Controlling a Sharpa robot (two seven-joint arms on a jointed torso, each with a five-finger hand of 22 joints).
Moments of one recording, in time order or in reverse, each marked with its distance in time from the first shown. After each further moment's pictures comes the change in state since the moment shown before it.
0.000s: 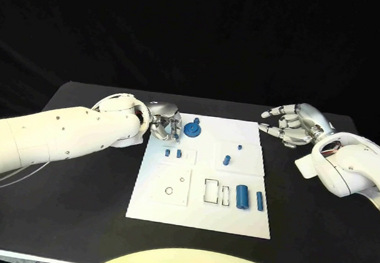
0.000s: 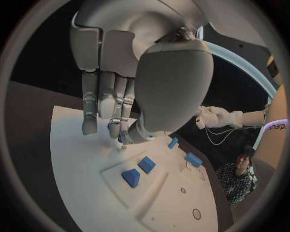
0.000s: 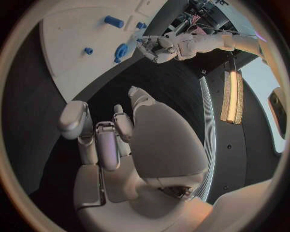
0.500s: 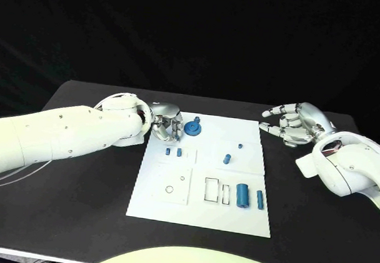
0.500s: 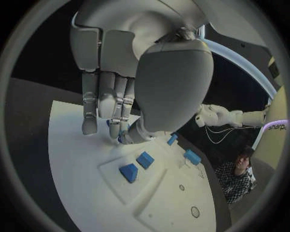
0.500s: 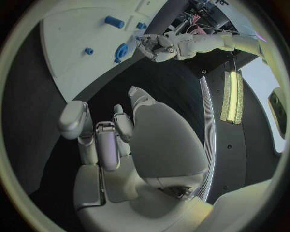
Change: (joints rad) left arm 0.000 0.010 -0.005 -0.007 0.001 0.029 0.000; left_hand 0.000 0.000 0.000 0.000 0.000 0.000 0.000 0.000 0.002 0.004 -0.003 -0.005 0.000 0.000 0.000 0.000 -0.007 0.000 0.000 0.000 0.000 0.000; right arm -0.002 0.000 0.000 0.000 0.000 0.000 0.000; right_hand 0.000 0.000 0.000 0.000 0.000 0.000 0.000 0.000 0.000 0.000 0.000 0.000 0.000 0.000 0.000 0.000 0.000 0.000 0.000 0.000 0.000 0.000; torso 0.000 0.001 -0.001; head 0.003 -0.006
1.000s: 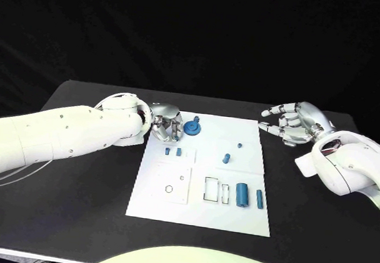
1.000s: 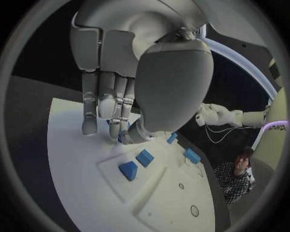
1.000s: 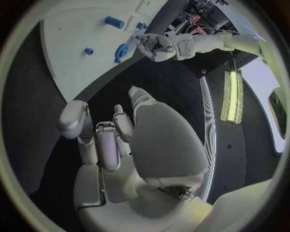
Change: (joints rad) left arm 0.001 0.008 -0.003 -0.010 0.003 0.017 0.002; left_hand 0.000 0.000 0.003 -0.003 0.000 0.000 0.000 0.000 0.001 0.000 0.000 0.000 0.000 0.000 0.000 0.000 -0.001 0.000 0.000 0.000 0.000 0.000; right arm 0.000 0.001 0.000 0.000 0.000 0.000 0.000; right_hand -0.004 -0.004 0.006 0.000 0.000 0.000 0.000 0.004 0.000 0.000 0.000 0.000 -0.003 0.004 -0.004 0.000 0.000 0.000 0.000 0.000 -0.006 -0.003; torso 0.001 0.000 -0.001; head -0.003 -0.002
